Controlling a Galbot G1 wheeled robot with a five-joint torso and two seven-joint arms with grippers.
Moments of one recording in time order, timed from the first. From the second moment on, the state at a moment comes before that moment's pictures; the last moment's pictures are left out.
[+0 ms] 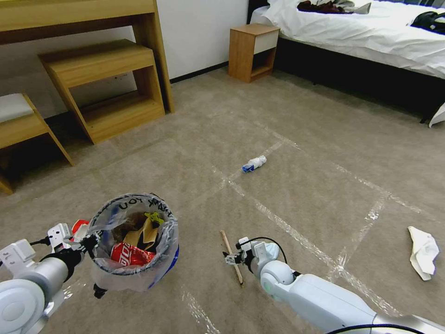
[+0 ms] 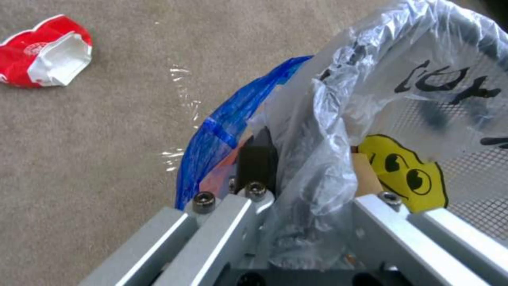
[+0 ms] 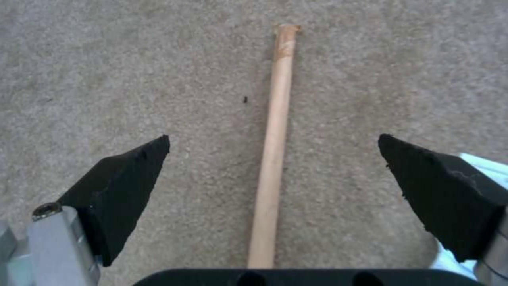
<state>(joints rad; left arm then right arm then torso) 1.58 -1.14 -0.98 -2.25 -1.29 0.71 -0.47 -0.67 1.07 -0.64 1.29 0.92 -0.16 0.26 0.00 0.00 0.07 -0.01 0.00</state>
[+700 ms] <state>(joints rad) 1.58 -1.15 -0.98 -2.26 -1.28 0.71 -0.47 -0.68 1.13 -0.62 1.22 0.90 -0.16 0.29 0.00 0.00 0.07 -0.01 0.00</state>
